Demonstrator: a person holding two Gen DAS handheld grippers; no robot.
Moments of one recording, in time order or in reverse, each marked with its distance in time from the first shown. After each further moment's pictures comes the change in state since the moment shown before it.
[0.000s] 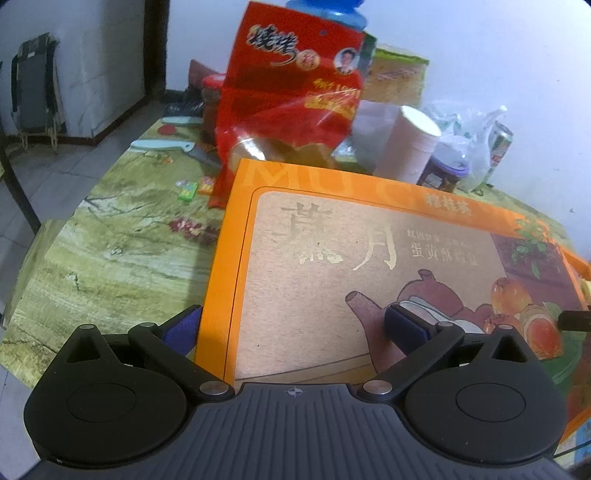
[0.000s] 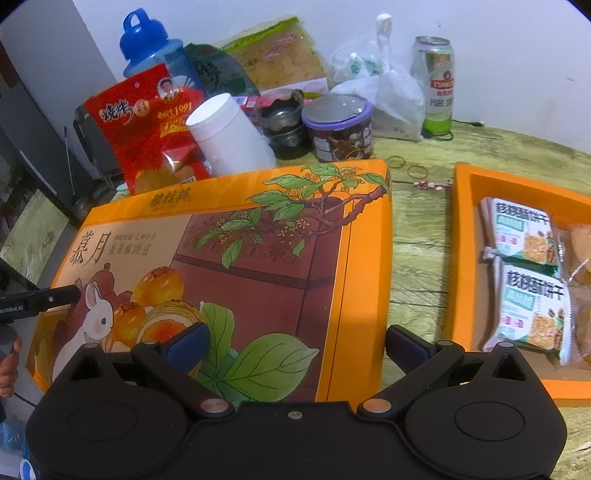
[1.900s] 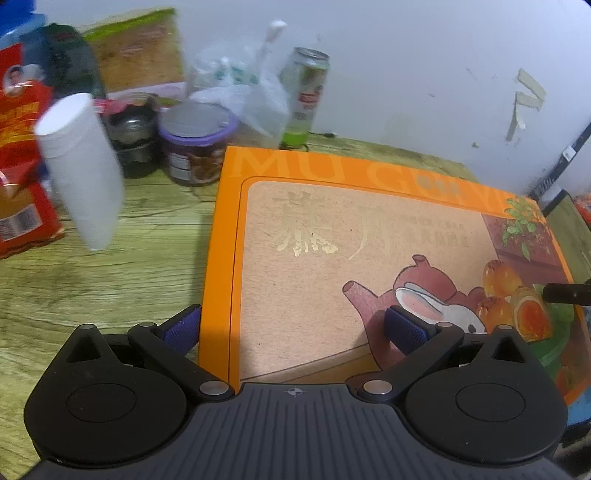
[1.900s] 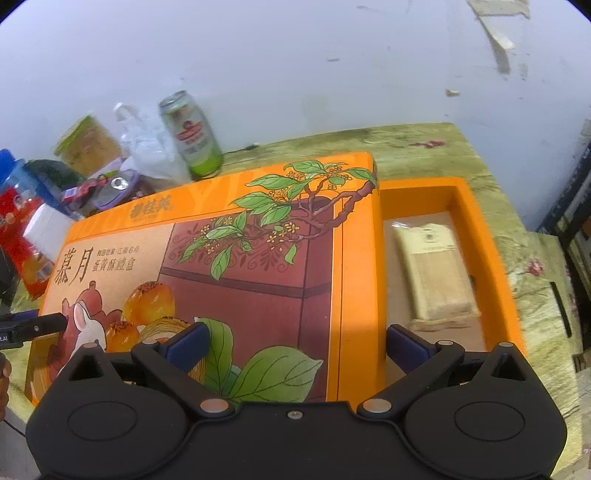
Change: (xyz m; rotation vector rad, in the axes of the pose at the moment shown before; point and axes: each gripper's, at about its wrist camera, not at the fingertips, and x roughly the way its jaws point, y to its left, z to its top) left arm 0.091 -0.291 0.010 0.210 0.101 -0.218; right arm -0.103 -0.267 -0.021 0.239 -0.078 -0.197
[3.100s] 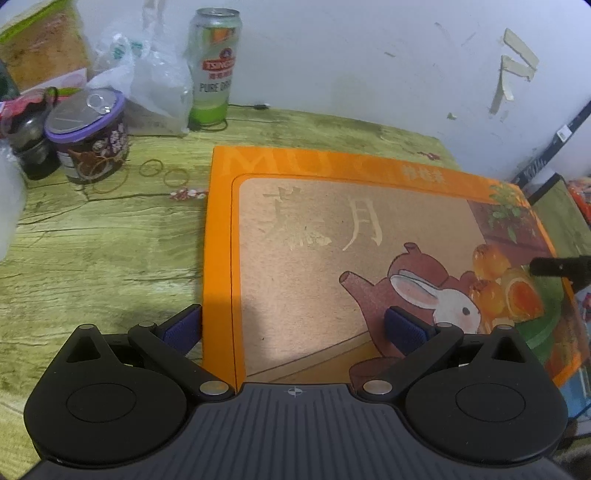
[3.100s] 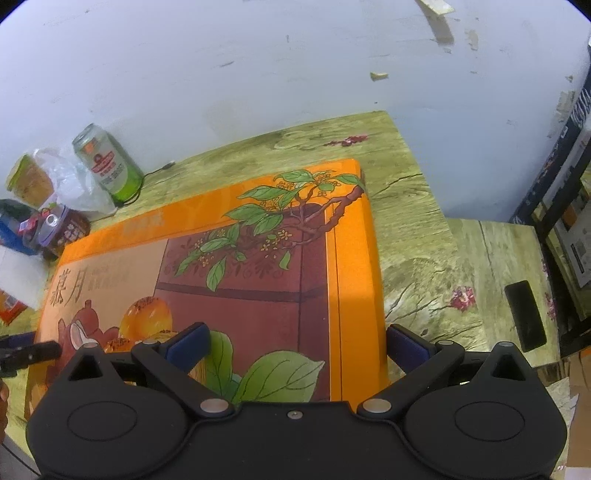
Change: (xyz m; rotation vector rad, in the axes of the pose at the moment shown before) left arm 0.075 -0.097 0.027 0.005 0.094 -0.046; right arm 0.030 -0.129 0.060 0.065 0.051 -0.017
